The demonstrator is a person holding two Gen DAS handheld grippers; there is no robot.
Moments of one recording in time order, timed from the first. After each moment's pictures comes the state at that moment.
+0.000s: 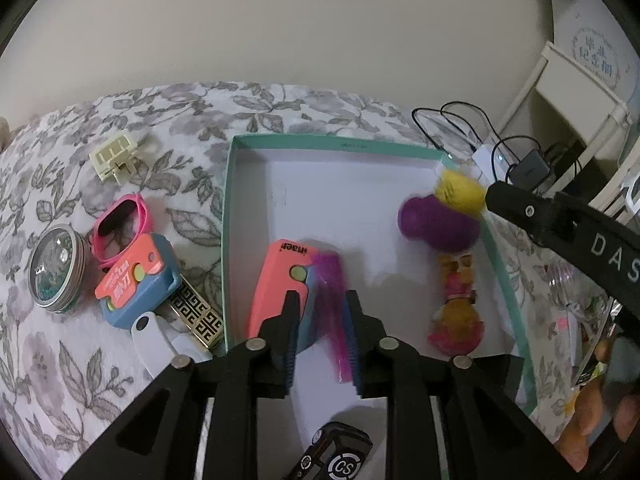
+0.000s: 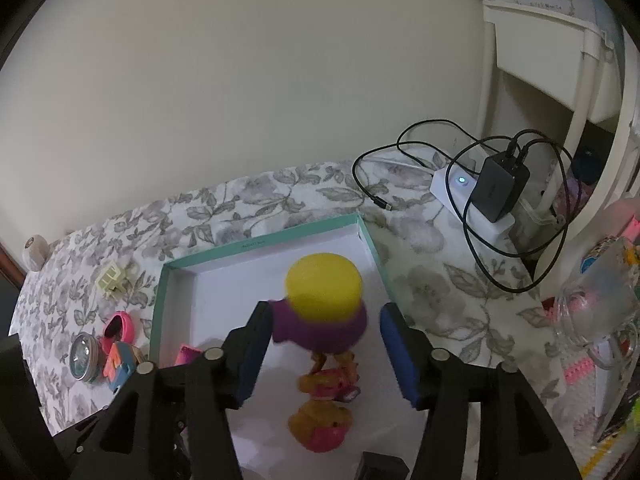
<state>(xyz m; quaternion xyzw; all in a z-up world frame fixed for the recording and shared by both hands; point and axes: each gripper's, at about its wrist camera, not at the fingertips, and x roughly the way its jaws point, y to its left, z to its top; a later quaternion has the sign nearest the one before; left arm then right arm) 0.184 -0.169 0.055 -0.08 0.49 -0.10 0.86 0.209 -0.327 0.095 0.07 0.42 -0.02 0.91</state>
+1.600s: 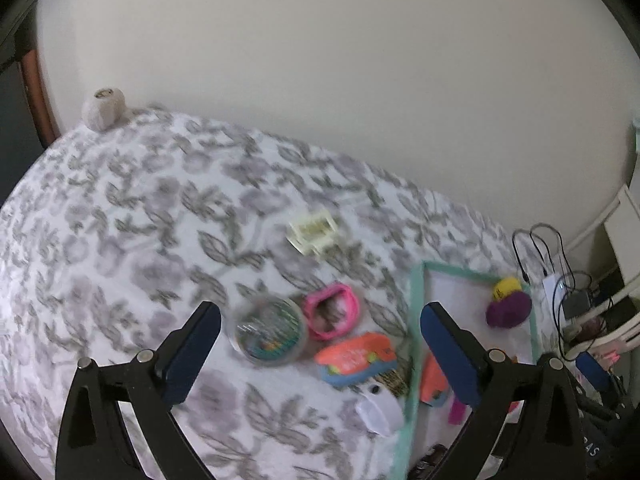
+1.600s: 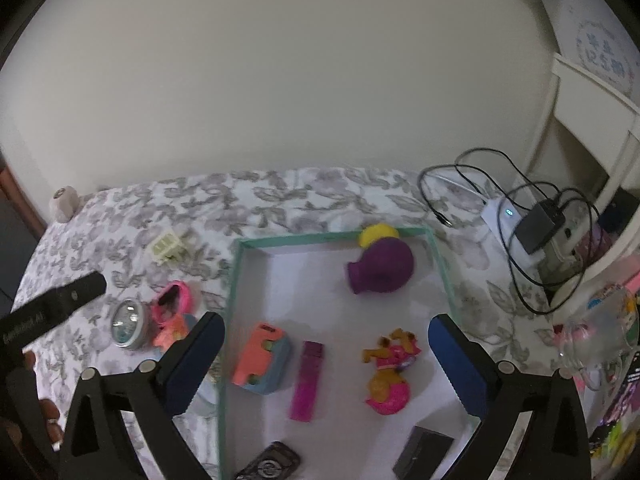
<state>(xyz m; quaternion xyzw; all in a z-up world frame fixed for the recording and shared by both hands) 0.185 -0.004 0.136 -0.15 0.44 0.06 0.88 0.197 -0.250 0.133 0.00 0.44 0.05 0.90</state>
